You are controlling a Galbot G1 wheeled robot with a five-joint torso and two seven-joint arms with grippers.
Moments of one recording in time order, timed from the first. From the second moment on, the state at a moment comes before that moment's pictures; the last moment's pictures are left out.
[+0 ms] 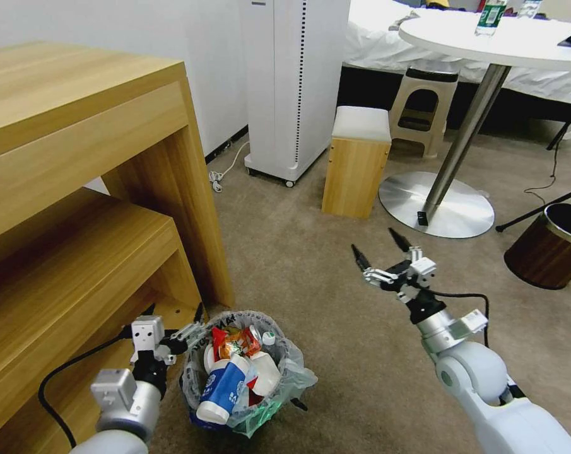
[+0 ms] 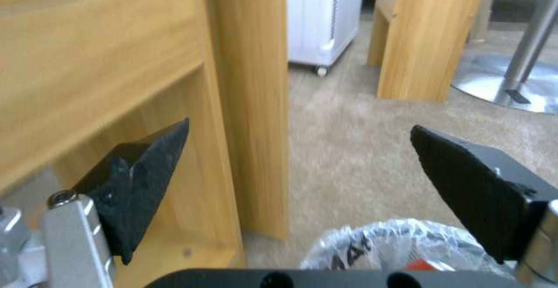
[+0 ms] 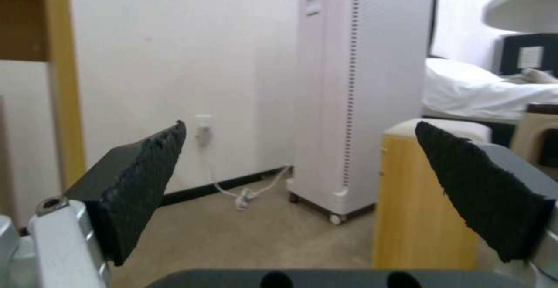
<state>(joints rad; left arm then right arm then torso) 1.75 -1.20 -0.50 -2.34 -0.22 0.15 -0.17 -1.32 1.02 0.46 1.91 0.53 0.30 -0.18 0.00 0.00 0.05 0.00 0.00</state>
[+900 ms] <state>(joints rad) 1.74 -1.22 -0.51 -2.36 -0.16 0.09 -0.25 -1.57 1.12 0.77 2.01 0.47 0.36 -0.01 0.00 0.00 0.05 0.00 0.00</state>
